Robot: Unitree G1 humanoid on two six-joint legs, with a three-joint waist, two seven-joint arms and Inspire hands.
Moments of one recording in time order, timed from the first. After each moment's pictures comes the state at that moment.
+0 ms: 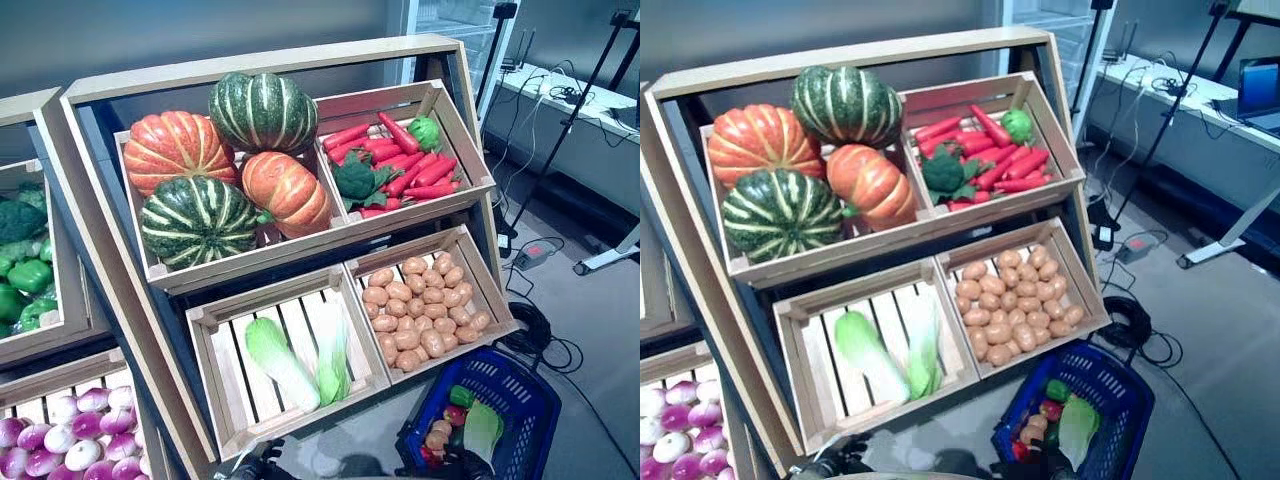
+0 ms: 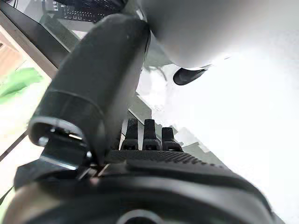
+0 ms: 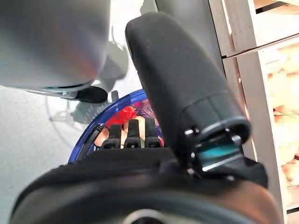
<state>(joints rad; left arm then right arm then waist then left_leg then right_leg) 0.02 0.23 -0.39 1.15 -0.02 -0.06 0.07 0.04 -0.24 0.29 1.13 0.32 -0.01 -0.06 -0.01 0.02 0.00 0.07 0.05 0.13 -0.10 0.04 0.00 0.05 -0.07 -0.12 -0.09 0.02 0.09</state>
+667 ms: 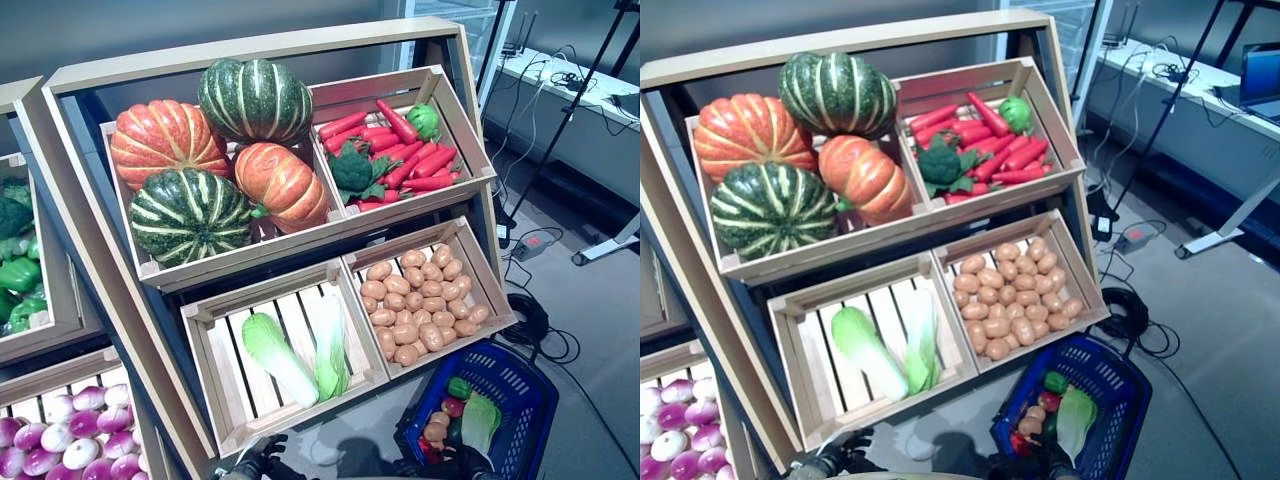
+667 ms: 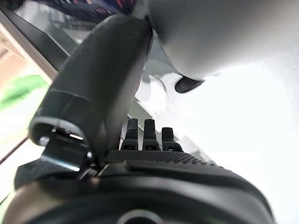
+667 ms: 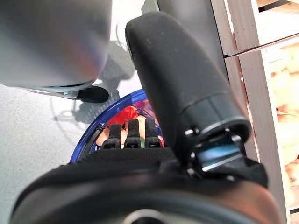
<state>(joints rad) 0.01 0.24 -0.39 1.09 -0.05 -0.07 -0.03 0.04 -0.24 0.29 1.13 0.31 -0.03 -0.06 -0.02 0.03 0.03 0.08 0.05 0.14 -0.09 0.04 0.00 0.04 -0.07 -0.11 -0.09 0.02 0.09</state>
